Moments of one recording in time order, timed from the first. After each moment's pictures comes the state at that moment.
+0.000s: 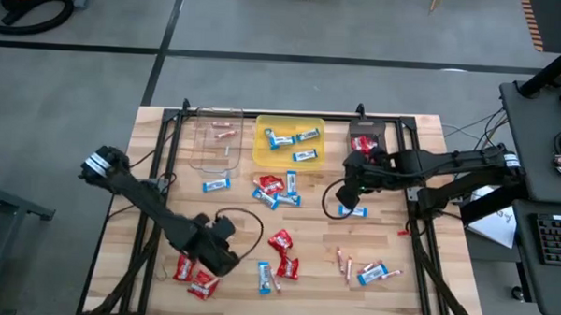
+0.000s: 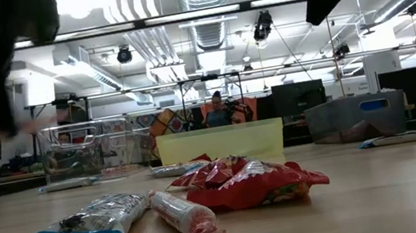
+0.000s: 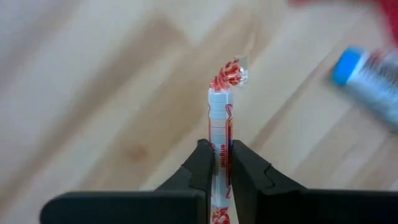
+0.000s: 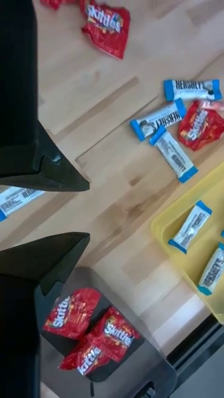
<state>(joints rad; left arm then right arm) -0.62 1.58 1.06 -0.86 -0.28 -1.34 0.11 1.29 1.23 -1.10 0.38 0.68</state>
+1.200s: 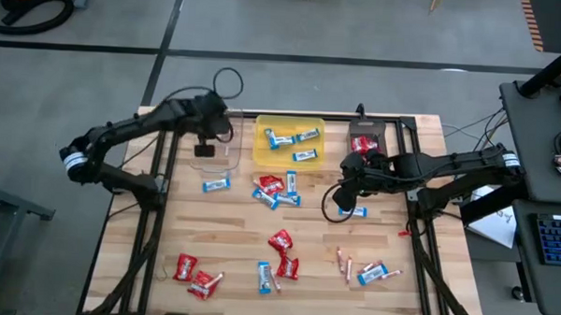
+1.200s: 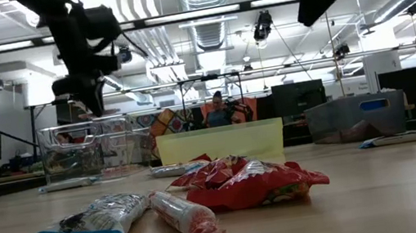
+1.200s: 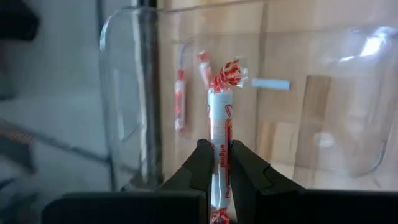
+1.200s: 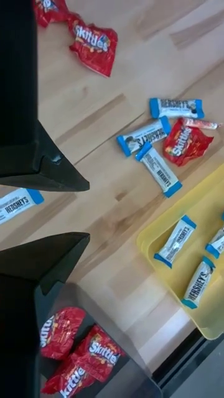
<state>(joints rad) 0.66 1.32 1.07 -0.90 -0.27 0.72 0.13 1.29 1.20 -1.01 0.39 0.68</state>
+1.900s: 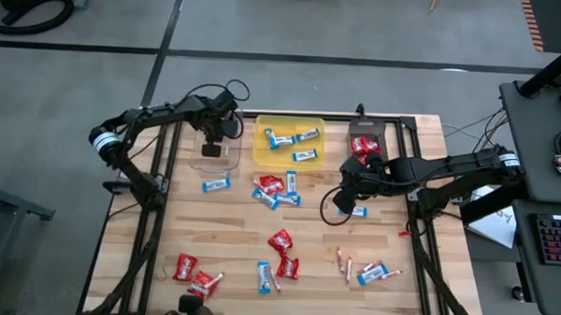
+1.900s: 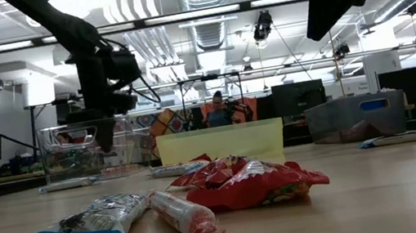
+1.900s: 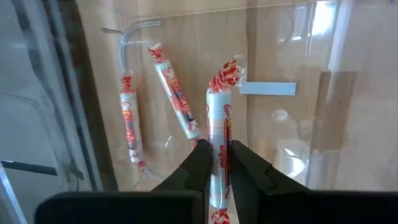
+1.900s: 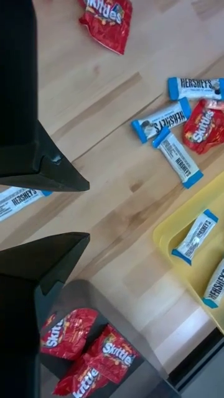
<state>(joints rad) 0.77 1.61 1.07 -0.80 -0.16 0.83 0.13 1.29 1.12 -0.98 0.39 0.70</state>
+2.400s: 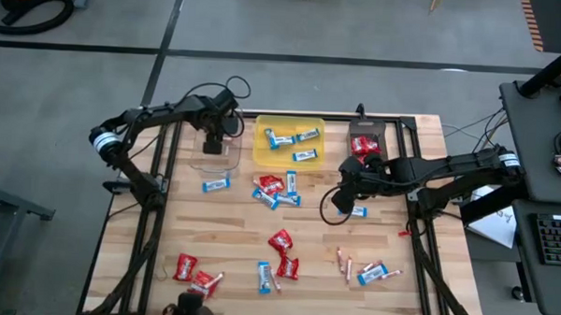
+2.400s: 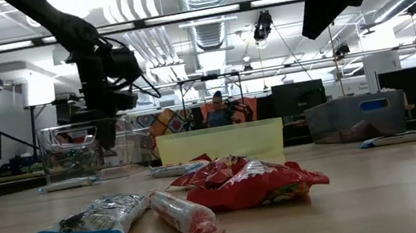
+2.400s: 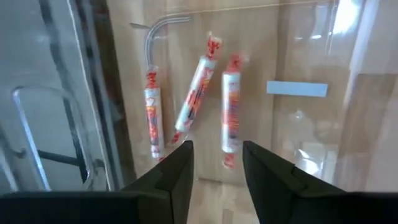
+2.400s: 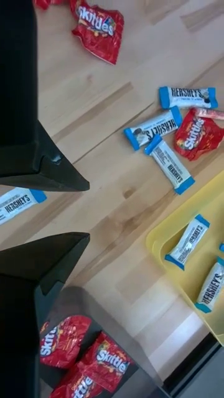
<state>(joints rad) 0.77 1.60 1.07 -0.76 -0.22 0.83 0.13 1.29 1.12 -0.95 0.39 0.70</state>
